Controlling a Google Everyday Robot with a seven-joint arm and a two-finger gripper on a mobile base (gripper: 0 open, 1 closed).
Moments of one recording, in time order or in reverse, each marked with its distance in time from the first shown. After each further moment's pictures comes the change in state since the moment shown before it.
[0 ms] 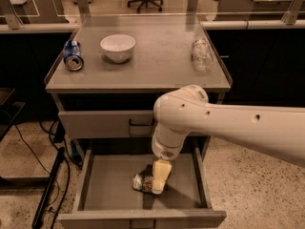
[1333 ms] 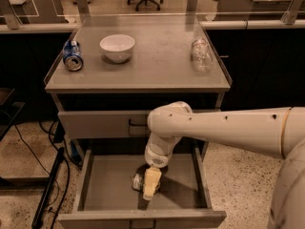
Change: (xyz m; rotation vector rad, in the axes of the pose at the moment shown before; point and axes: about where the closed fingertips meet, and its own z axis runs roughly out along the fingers) arm -0.012 -0.005 0.087 -0.123 -0.039 0.043
